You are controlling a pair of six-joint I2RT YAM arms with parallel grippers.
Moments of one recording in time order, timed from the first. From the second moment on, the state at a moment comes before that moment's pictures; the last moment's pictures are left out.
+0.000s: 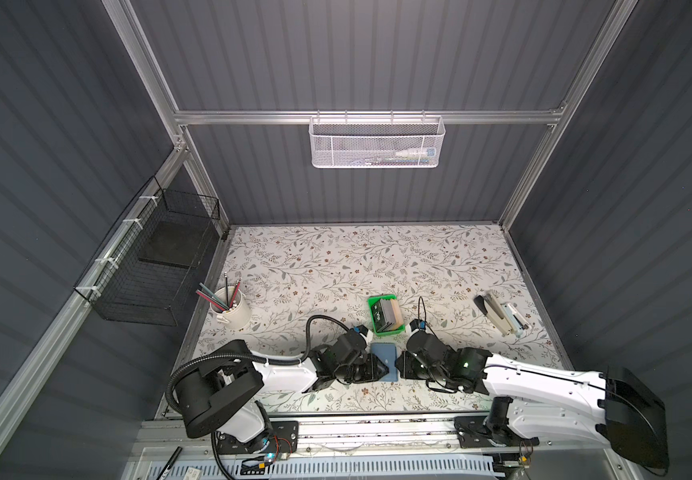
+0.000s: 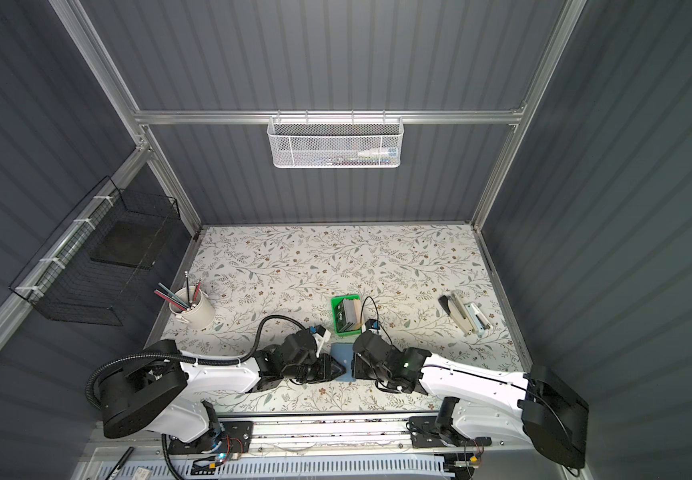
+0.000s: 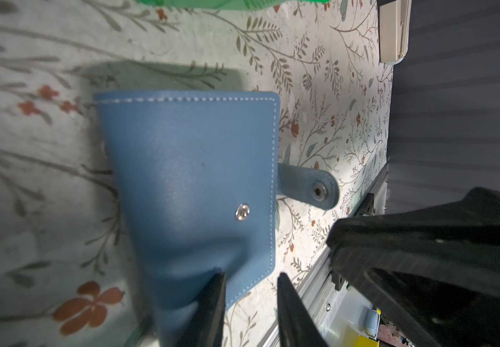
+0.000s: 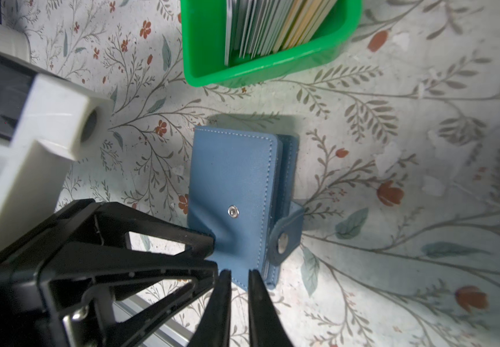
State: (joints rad) left arm -1.05 1.50 0.49 0.28 0.30 -1.04; right arm 1.03 1.15 0.53 -0.31 0.05 1.00
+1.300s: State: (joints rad) left arm -0.98 1.37 0.48 0.20 0.32 -1.00; right arm 1.03 1.30 0.51 -0.21 0.01 1.06
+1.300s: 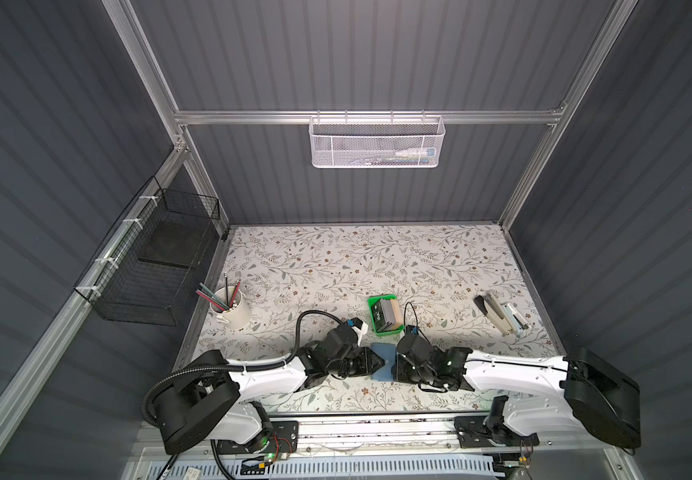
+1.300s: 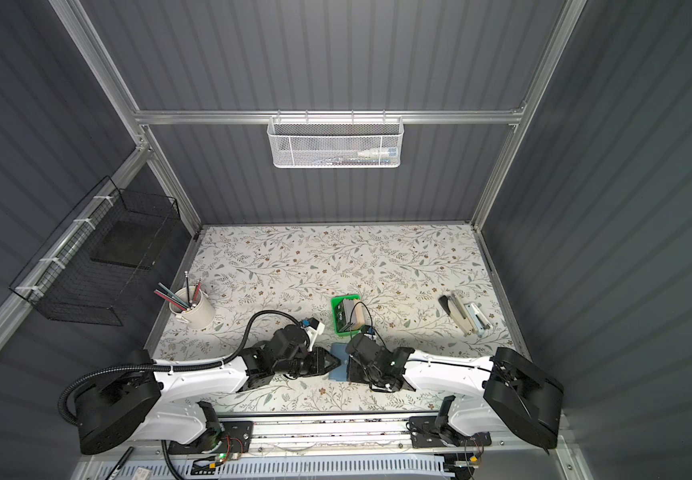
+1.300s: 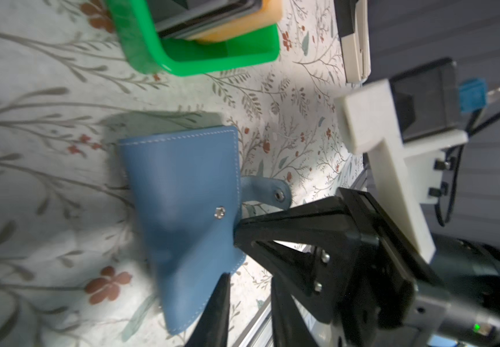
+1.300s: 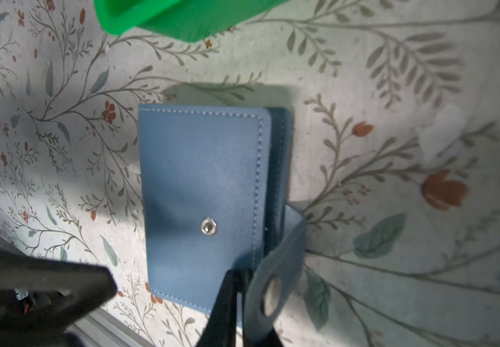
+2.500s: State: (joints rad) left arm -1.06 1.46 0.50 0.10 0.16 -1.10; right arm 0.98 1.13 0.65 -0.51 0.07 0.98
